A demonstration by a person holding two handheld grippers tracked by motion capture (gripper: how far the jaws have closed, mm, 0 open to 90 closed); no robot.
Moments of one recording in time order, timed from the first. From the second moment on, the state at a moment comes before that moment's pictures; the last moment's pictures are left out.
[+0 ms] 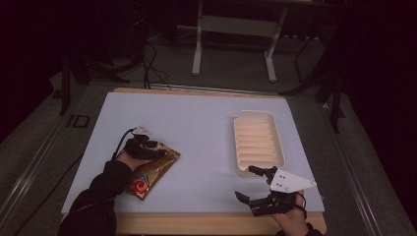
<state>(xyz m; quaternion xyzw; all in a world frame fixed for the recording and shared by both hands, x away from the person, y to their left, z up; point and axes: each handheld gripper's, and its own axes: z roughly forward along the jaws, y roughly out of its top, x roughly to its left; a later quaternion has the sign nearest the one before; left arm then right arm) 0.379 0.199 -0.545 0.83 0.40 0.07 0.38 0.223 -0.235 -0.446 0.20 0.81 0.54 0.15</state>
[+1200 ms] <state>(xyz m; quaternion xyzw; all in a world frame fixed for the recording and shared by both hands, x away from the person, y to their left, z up) 0.350 0.189 -0.504 0.84 0.38 0.15 0.35 0.221 -0.235 -0.443 0.20 0.80 0.54 0.16</state>
